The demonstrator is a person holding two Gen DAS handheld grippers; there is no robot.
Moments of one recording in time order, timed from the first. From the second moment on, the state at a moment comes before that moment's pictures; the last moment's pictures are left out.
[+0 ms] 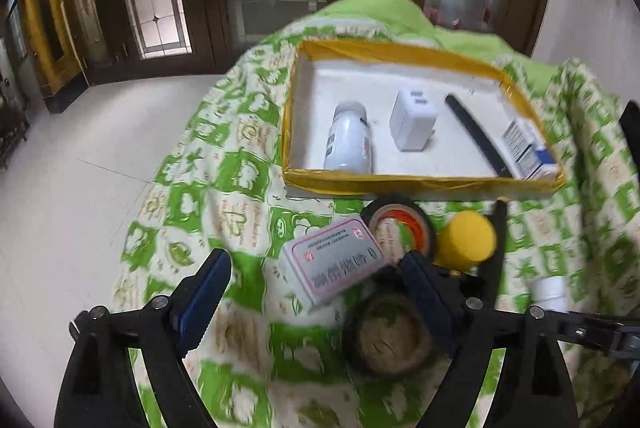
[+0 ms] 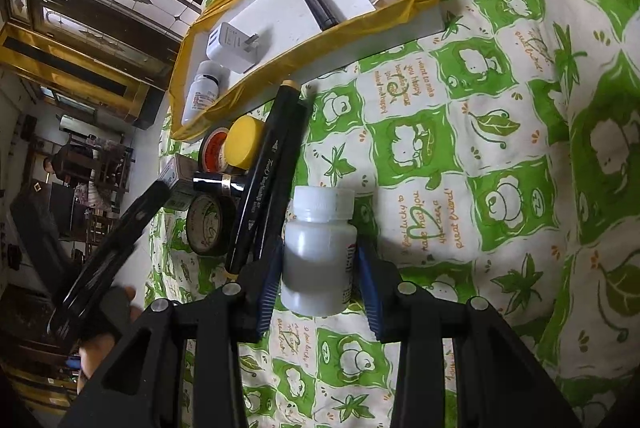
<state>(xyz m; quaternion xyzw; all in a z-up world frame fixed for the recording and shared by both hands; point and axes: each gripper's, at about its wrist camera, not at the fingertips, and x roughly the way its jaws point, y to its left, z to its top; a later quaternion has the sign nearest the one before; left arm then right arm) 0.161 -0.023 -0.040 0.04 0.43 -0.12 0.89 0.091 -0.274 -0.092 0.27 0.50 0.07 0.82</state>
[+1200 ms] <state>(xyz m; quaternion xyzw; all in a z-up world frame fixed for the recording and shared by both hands) 0.091 0.004 -0.023 -0.06 0.43 -0.12 0.89 0.094 -0.262 -0.076 0.20 0.46 0.06 0.87</state>
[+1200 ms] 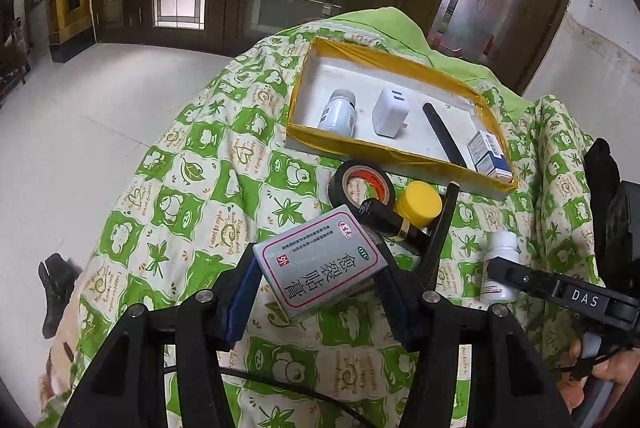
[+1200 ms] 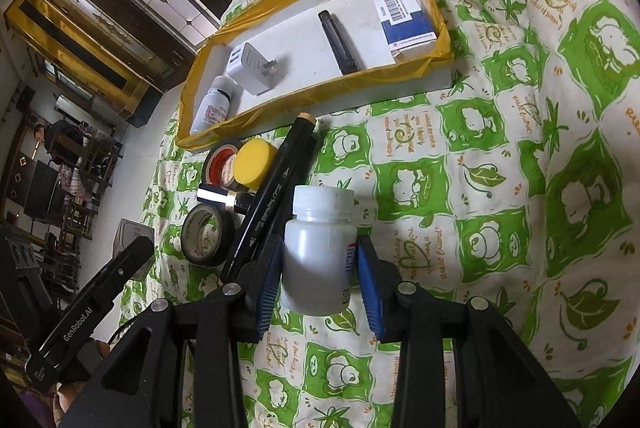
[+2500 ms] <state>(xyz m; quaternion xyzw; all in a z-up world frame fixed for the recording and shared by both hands) 0.085 -0.003 -0.013 -0.01 0.40 -0.08 0.92 0.089 -0.258 -0.065 0.20 0.44 0.07 0.87</state>
